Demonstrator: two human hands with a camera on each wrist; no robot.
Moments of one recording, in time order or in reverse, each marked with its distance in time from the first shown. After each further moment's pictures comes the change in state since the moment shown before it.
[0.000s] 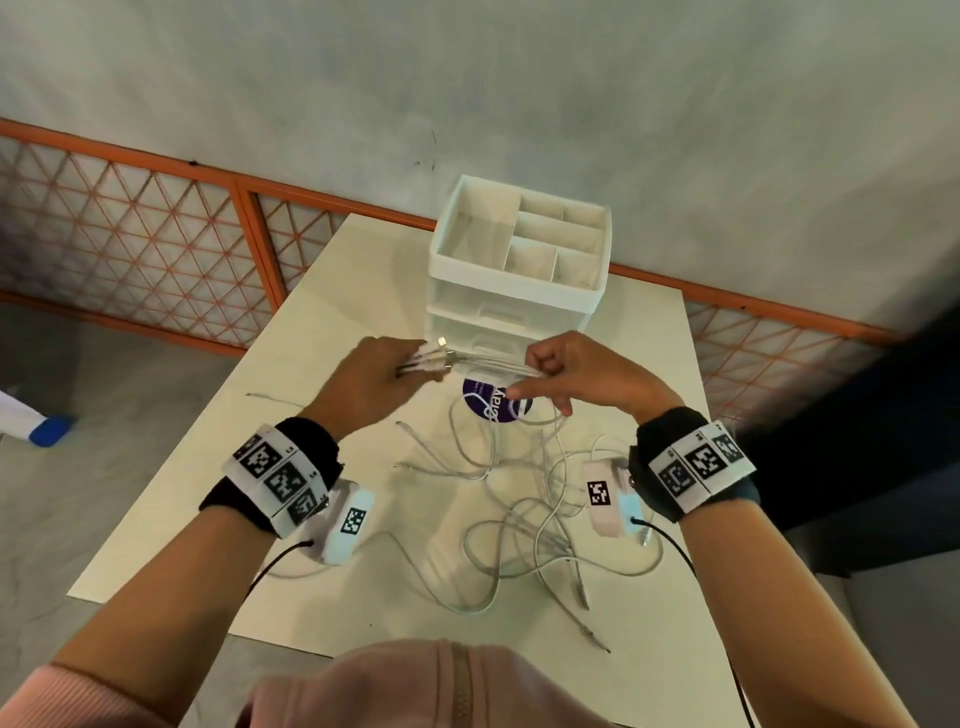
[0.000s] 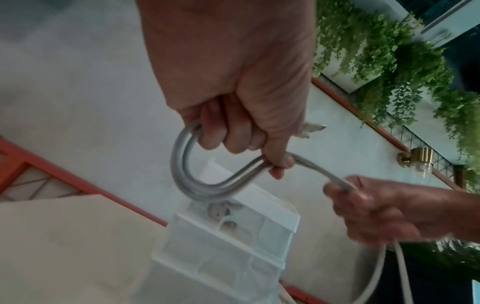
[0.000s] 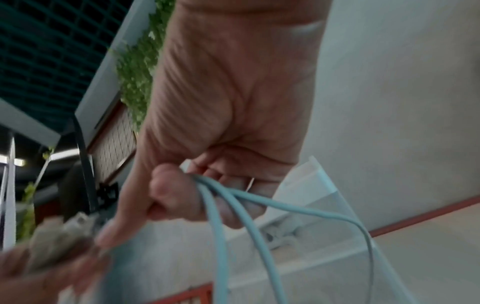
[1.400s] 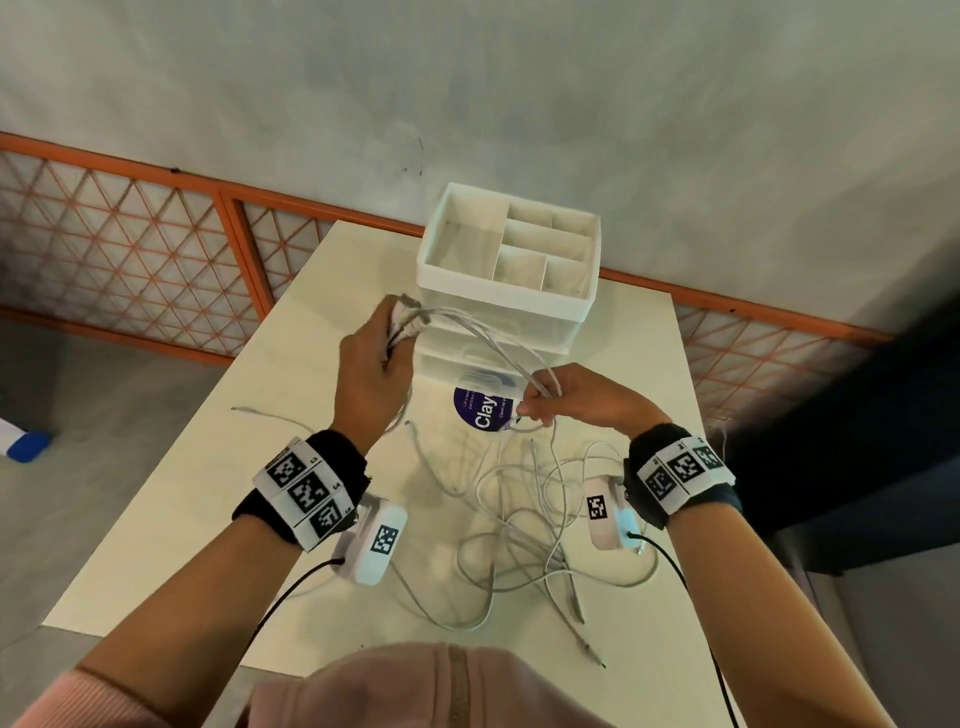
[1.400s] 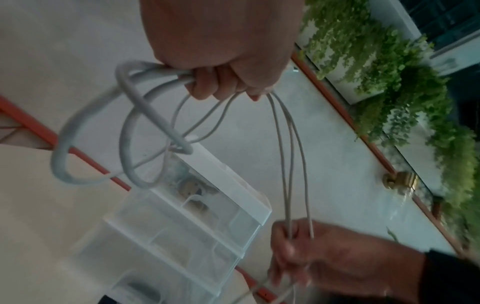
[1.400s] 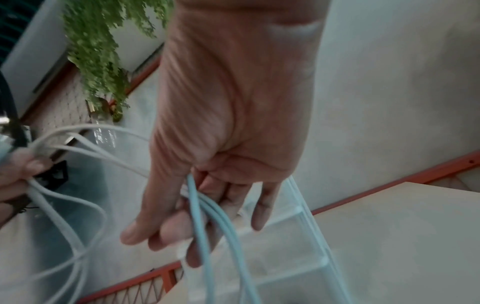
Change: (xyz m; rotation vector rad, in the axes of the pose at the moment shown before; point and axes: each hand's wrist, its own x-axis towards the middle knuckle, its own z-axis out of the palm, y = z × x) left_hand 0.017 0.013 0.021 -0.171 0.548 0.143; right_hand 0.010 0.044 -0.002 0.017 -0.021 0.047
